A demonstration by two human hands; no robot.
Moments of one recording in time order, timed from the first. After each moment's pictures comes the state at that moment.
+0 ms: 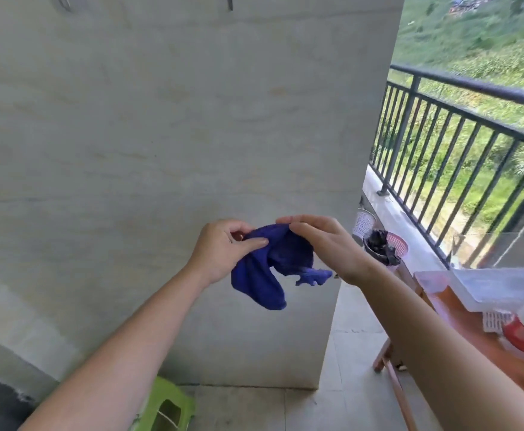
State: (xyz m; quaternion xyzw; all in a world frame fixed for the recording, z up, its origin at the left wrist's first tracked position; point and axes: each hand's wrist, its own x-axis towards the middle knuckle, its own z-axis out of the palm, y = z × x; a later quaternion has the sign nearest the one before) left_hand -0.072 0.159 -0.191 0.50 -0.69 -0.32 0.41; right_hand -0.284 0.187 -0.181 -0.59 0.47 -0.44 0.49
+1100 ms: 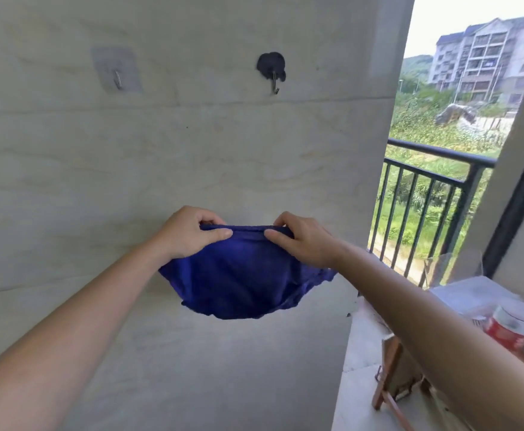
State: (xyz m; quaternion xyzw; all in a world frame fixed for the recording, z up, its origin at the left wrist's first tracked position) left_hand 0.069 0.027 -0.090 0.42 -0.83 -0.23 0.28; right_hand -0.175 0.109 -0.112 -0.70 0.65 -0.27 0.11
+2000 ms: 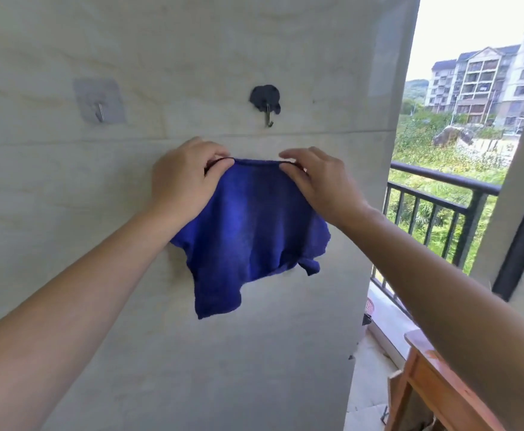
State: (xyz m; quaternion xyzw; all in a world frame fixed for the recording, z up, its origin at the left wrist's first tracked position) left_hand 0.014 -0.002 0.012 0.32 -0.79 0.10 0.52; right_hand -0.222 0.060 -0.006 -0.70 0.52 -0.44 -0.21
